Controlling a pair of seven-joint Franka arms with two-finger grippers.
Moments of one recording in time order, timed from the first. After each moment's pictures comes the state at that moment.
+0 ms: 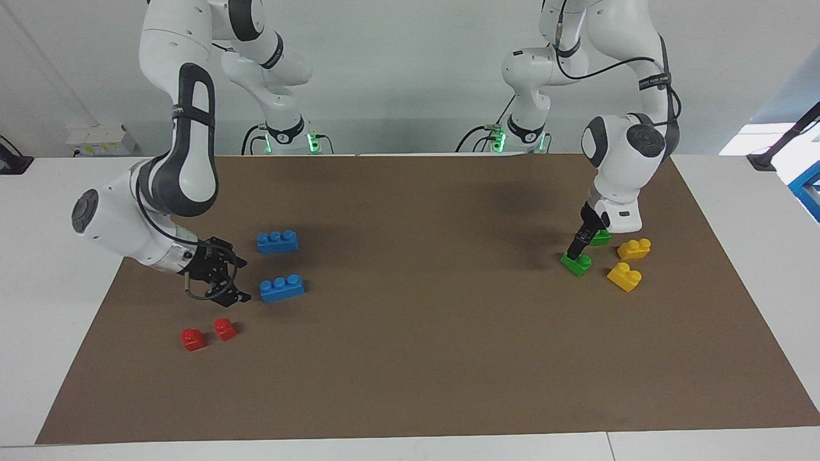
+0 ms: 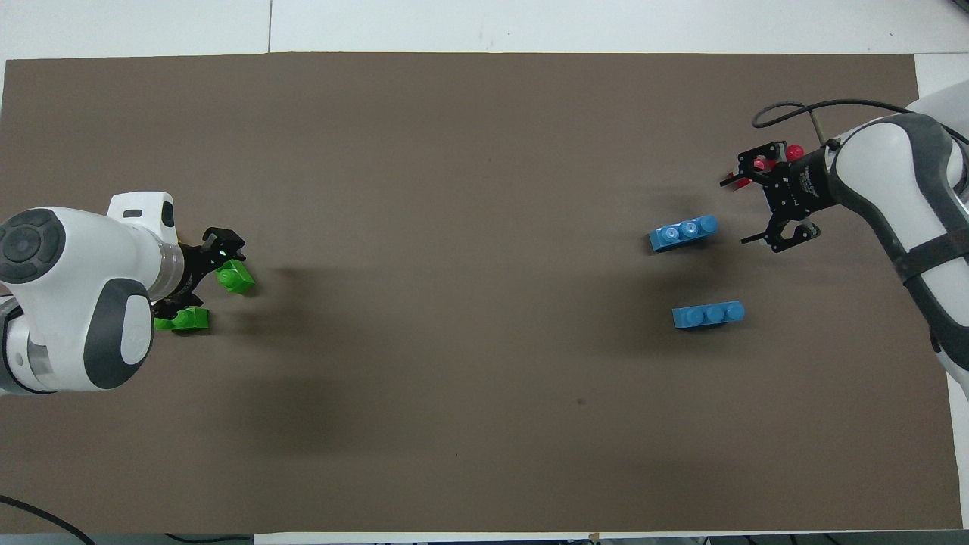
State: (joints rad) left arm -0.01 0.05 -0.07 -2.24 0.00 2.33 -0.82; right arm -0.04 0.42 -0.09 -1.70 0.48 1.93 0.93
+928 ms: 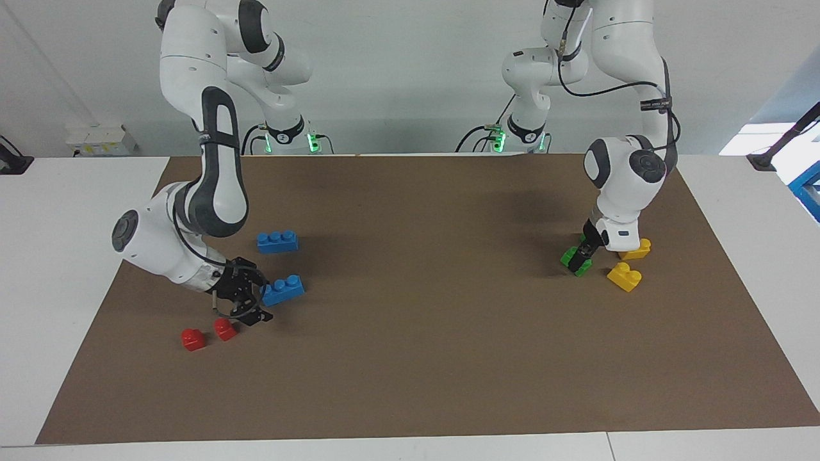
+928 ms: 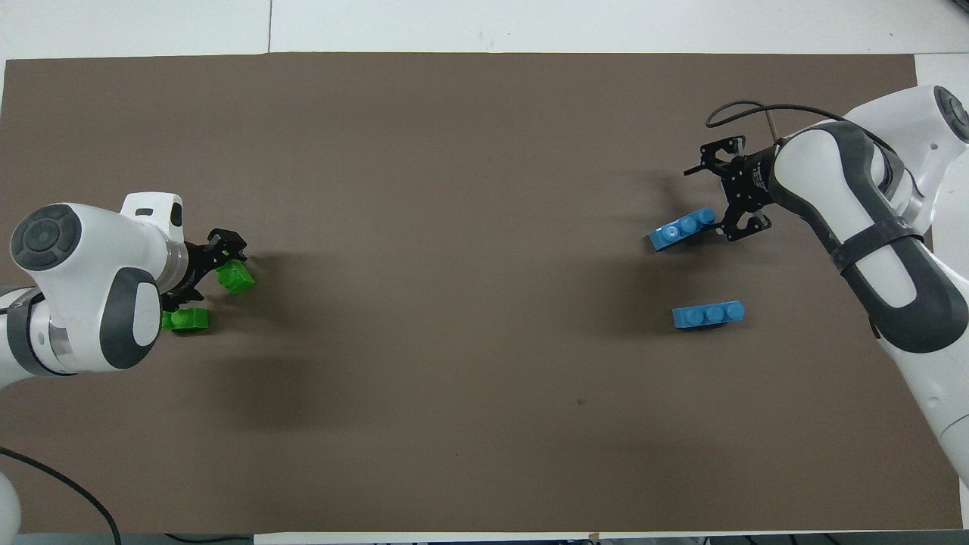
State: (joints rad) left arm 0.02 0.17 -0.06 -2.21 0.00 2.40 -0.72; right arm 0.02 0.49 -0.08 -1.70 0.56 2.08 0.93
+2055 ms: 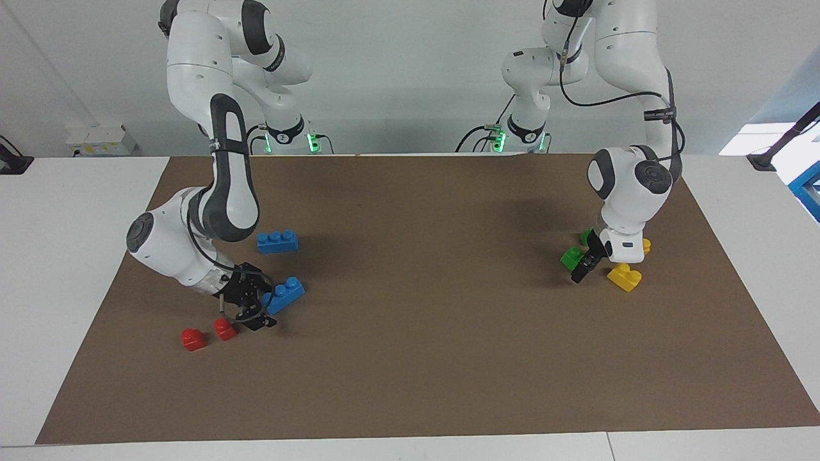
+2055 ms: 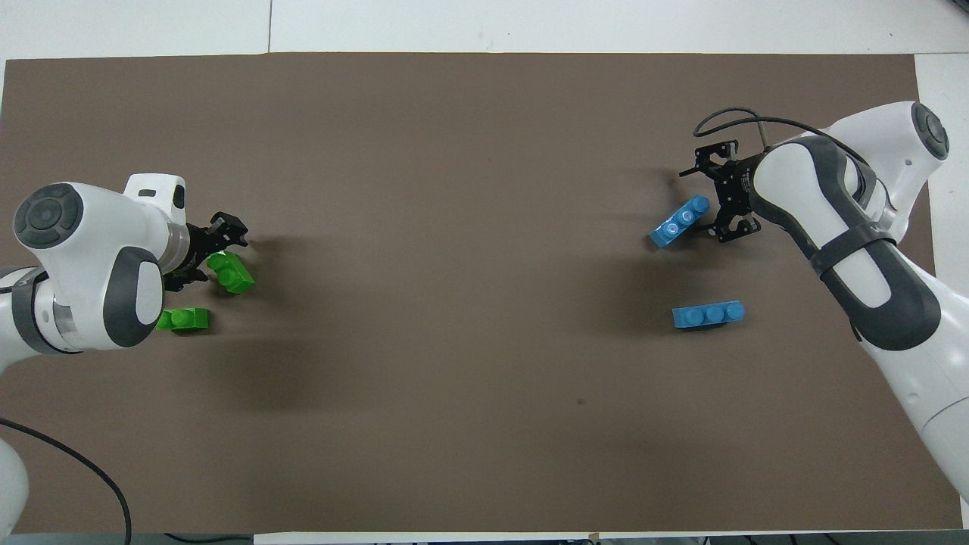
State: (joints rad) left arm 0.02 0.24 -0.06 -2.13 0.00 2.40 -0.68; right arm 0.03 0.51 -0.08 -1.75 0.56 2.19 0.91
